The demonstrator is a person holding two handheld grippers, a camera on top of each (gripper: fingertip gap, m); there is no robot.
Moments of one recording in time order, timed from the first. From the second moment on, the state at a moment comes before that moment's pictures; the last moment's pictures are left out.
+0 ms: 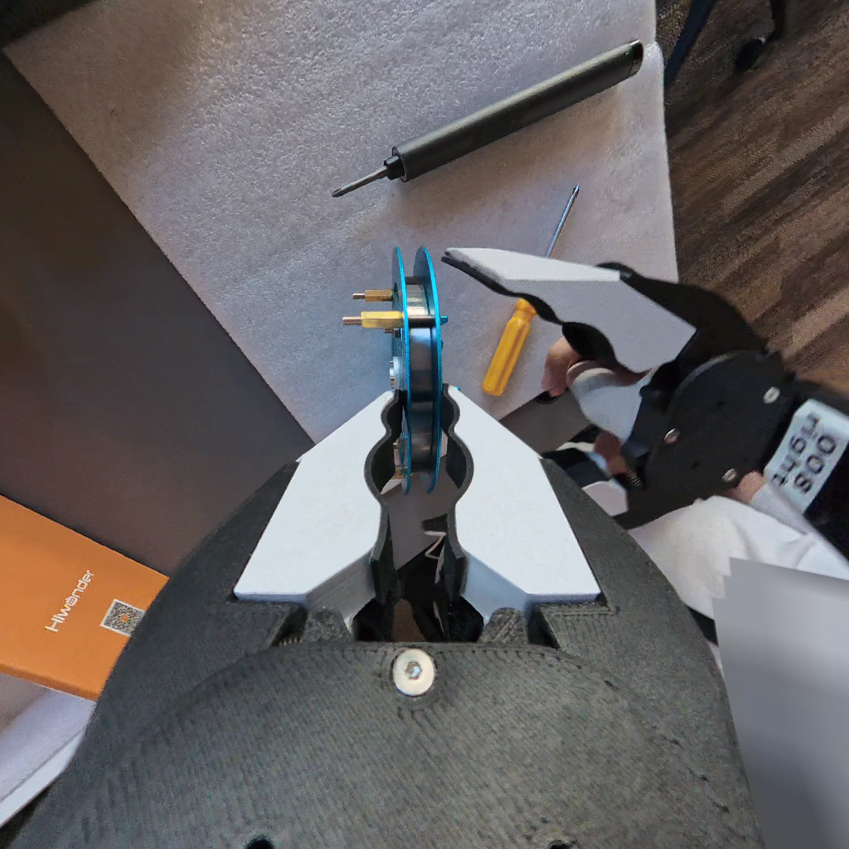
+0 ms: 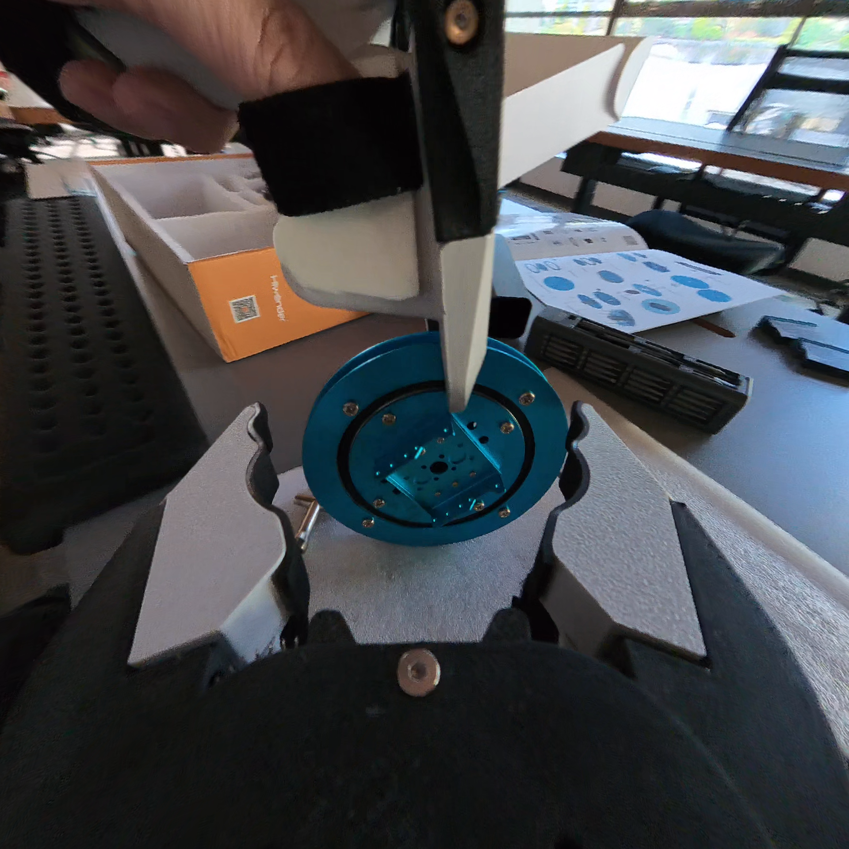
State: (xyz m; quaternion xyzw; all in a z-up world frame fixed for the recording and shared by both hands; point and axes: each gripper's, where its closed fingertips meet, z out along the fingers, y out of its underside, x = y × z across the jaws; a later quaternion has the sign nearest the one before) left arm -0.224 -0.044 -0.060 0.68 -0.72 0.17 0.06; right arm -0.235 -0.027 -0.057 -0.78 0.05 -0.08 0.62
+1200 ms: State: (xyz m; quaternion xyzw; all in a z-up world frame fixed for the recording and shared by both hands) left arm -0.251 -0.053 -0.043 0.15 -0.85 0.39 -0.32; right arm -0.225 -0.035 -0.059 -0.82 -0.11 0.12 0.56
